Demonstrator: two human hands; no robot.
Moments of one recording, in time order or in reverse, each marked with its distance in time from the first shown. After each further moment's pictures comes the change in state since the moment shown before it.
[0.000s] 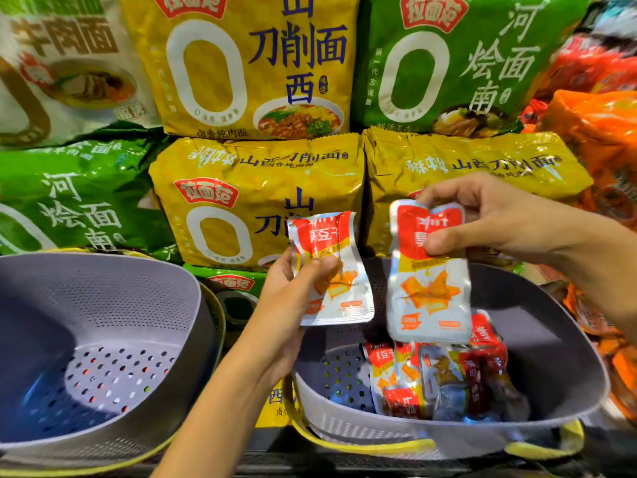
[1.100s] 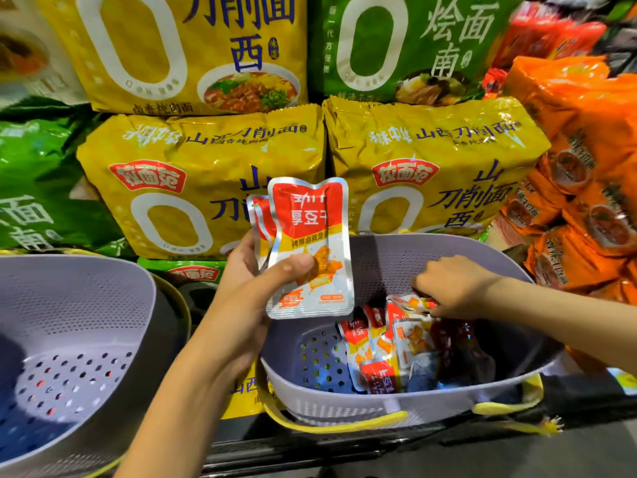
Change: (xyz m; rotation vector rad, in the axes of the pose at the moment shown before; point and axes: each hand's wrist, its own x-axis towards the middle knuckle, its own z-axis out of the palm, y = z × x) left_hand -0.001 0.000 -0.009 0.026 -0.094 -0.024; right_hand -0.019 0.123 0.013 -1.530 -0.254 0.484
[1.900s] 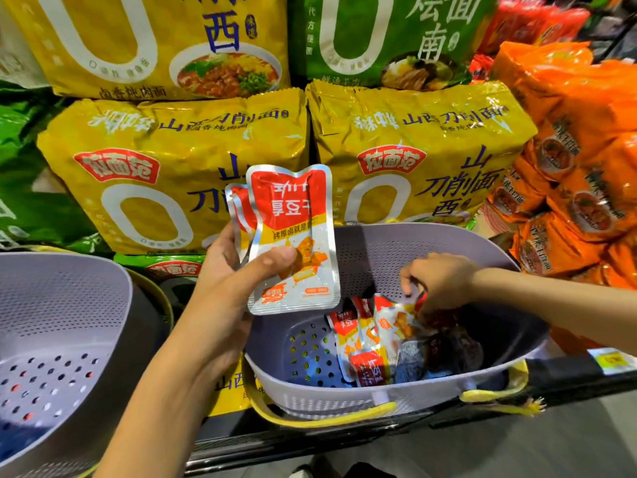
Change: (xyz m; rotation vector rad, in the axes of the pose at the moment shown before) left_hand -0.002 0.002 0.001 0.001 -0.013 0.011; right_hand 0.007 0.007 0.012 0.405 -0.131 0.041
